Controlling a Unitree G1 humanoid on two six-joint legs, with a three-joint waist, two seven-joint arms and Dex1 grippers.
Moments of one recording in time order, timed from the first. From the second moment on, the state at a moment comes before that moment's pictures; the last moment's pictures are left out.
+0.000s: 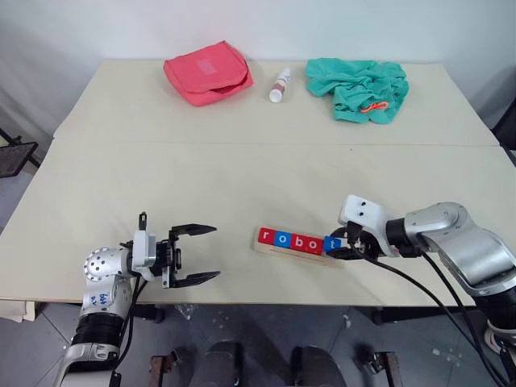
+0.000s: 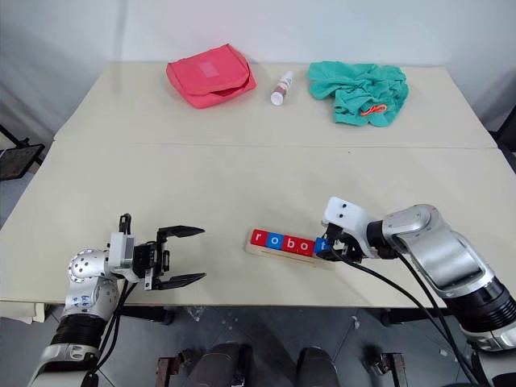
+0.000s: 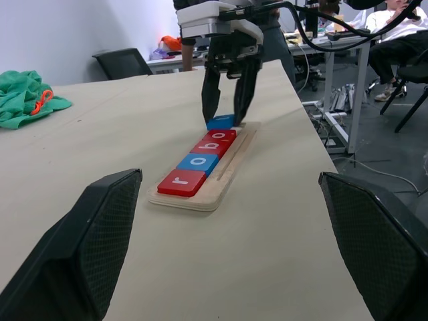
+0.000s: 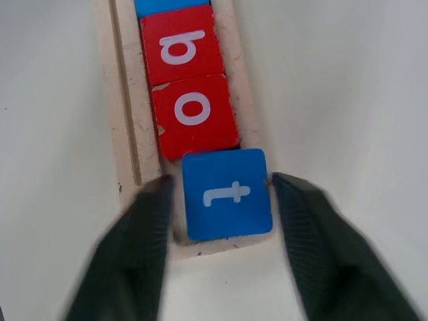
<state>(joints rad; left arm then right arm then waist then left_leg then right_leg) -0.30 0.47 0.11 0.37 -0.53 -0.39 -1.49 -0.51 -0.93 0.28 -0.31 0.25 0.88 1.06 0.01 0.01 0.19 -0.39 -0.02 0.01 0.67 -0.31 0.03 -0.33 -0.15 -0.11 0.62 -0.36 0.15</state>
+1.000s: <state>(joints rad) -0.30 0.47 0.11 0.37 -0.53 -0.40 -1.49 -0.48 -0.92 0.19 -0.19 0.24 0.70 1.04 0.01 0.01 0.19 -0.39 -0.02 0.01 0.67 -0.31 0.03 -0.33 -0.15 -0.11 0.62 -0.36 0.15</state>
